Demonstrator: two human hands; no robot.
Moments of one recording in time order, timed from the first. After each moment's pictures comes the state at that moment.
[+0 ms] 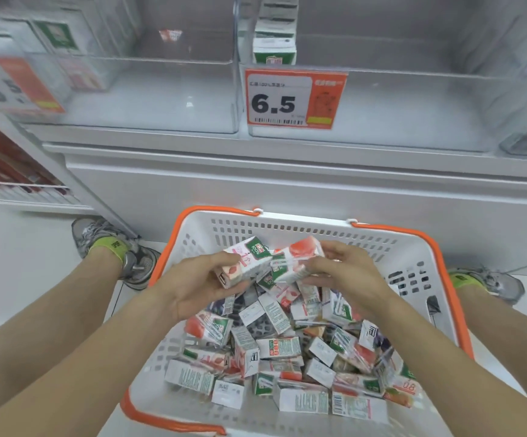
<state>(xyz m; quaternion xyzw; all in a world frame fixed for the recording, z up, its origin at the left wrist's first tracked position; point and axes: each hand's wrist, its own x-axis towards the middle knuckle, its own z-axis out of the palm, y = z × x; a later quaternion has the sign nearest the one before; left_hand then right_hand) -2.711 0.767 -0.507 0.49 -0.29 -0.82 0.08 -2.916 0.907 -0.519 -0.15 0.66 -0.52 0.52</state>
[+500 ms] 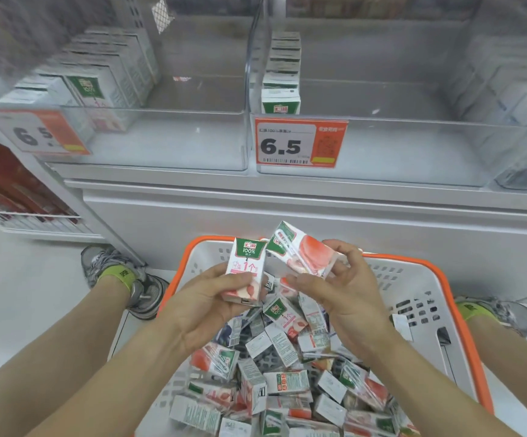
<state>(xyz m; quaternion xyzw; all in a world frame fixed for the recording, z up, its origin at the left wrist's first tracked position) -2.715 0.773 -0.475 0.41 -0.26 -0.86 0.16 -2.879 0.898 -0.473 -0.15 0.55 -0.68 0.46</state>
